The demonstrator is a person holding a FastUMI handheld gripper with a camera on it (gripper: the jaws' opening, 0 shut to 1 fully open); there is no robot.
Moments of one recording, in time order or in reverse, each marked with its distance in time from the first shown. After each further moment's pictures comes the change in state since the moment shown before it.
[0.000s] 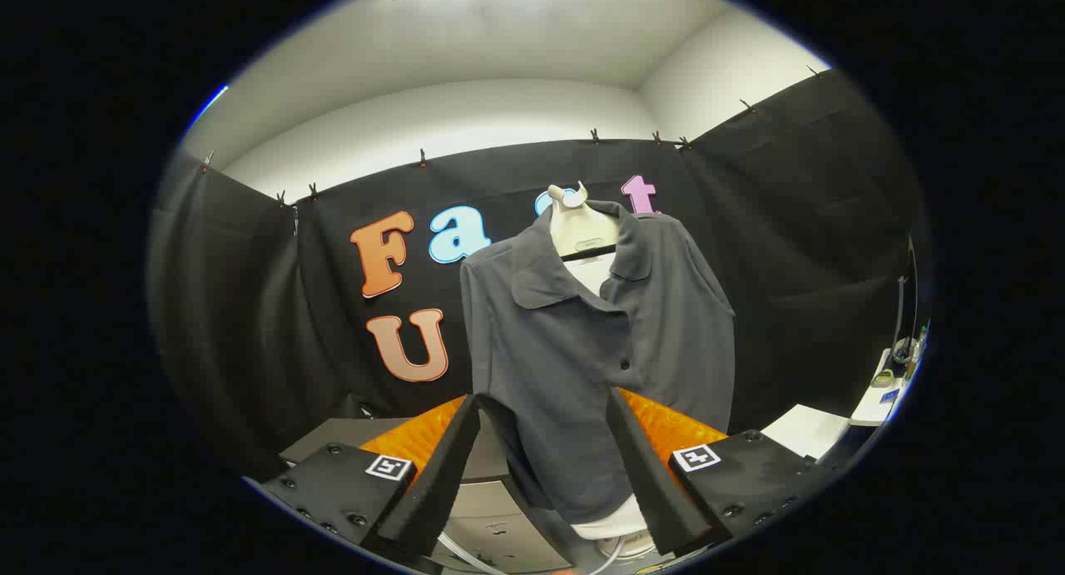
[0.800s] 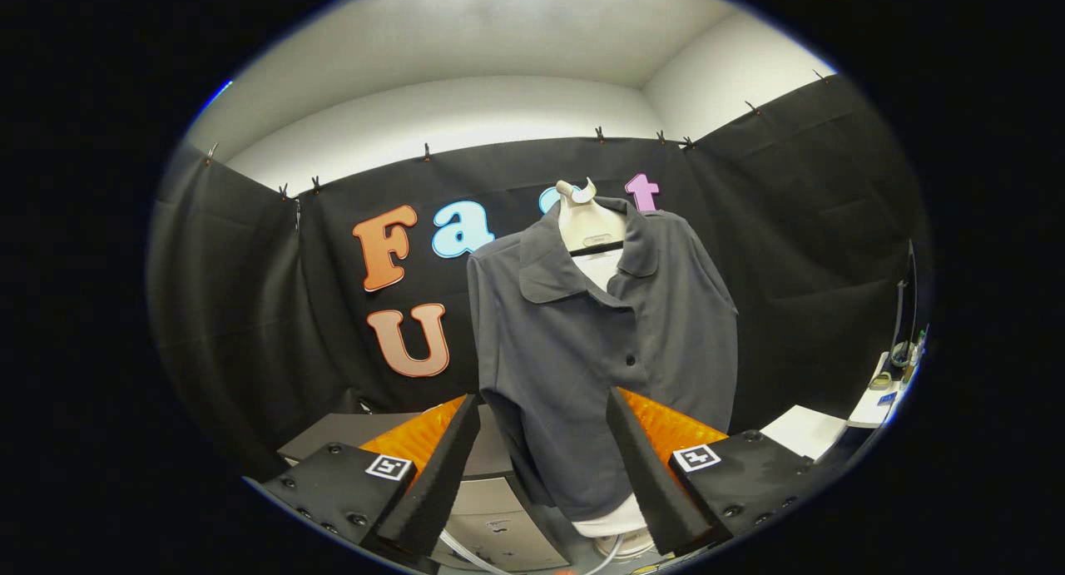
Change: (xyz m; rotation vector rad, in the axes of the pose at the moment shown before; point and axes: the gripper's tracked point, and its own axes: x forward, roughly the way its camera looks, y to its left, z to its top) arm -0.002 0.005 -0.005 -0.010 0.015 -0.018
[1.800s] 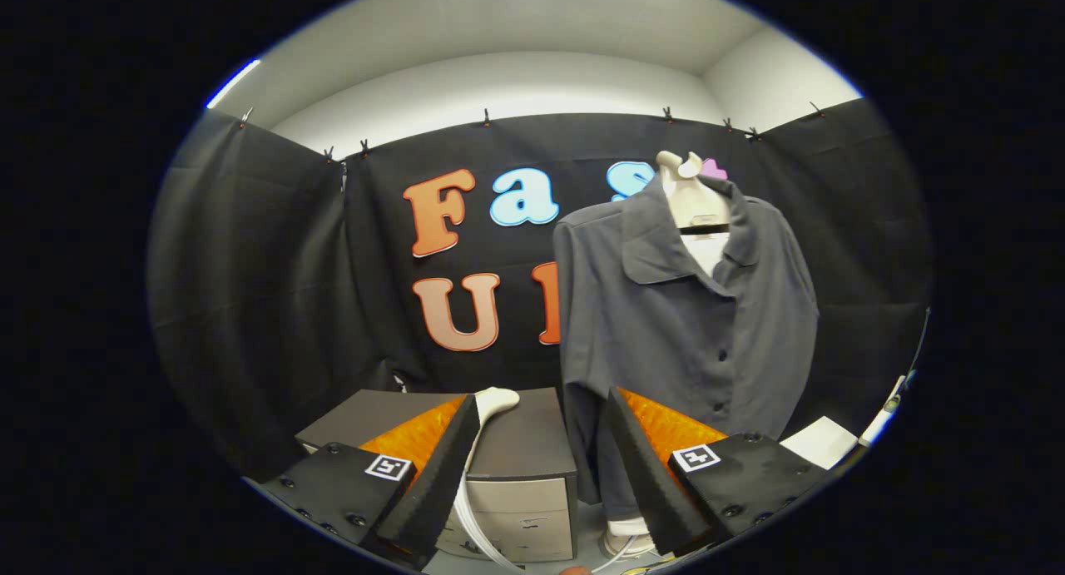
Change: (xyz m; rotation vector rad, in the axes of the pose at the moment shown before) arm 0.048 0.118 -0.032 -0.098 0.129 0.185
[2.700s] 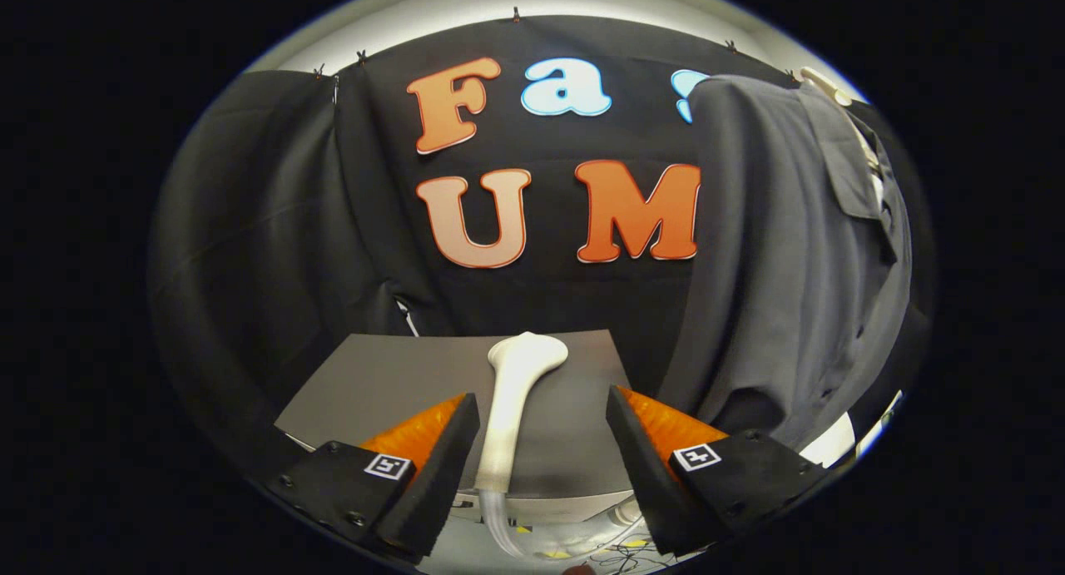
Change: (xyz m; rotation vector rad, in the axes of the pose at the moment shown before) arm 0.180 0.066 -0.088 -0.033 0.379 0.008
